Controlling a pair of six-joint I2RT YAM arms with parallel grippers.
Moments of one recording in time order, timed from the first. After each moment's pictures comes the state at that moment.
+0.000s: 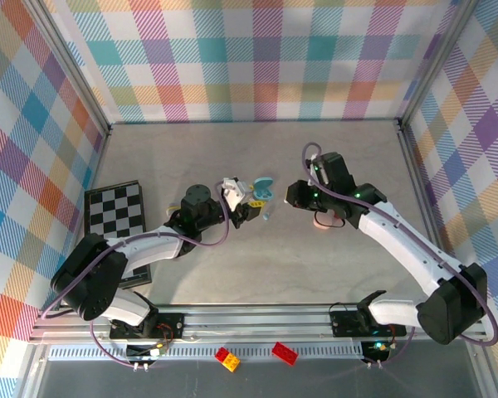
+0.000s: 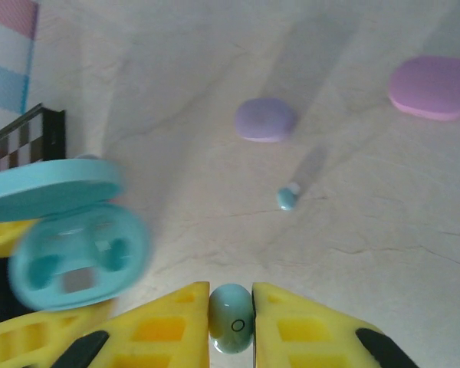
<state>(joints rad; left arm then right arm) -0.64 1.45 0.65 0.67 0.44 0.13 0.56 1.25 1.11 -0.62 -0.19 0.64</state>
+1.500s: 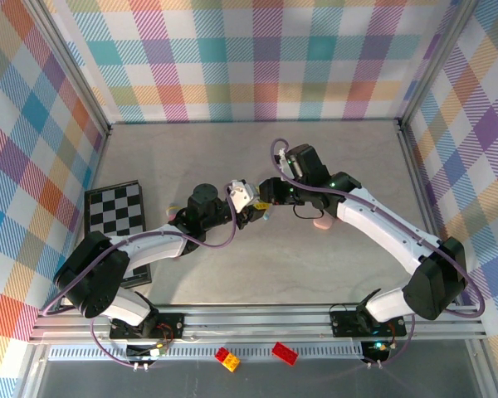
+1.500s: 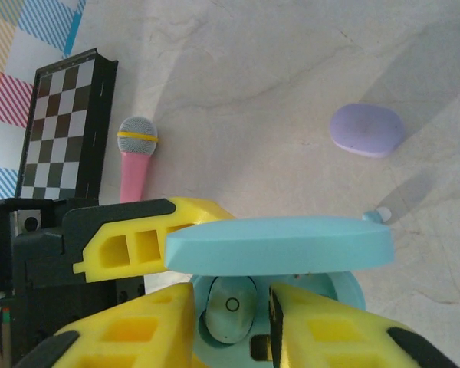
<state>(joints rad) -0.67 1.47 0.68 0.60 0.40 0.21 0.68 1.42 1.25 -0.59 -0.23 0.54</state>
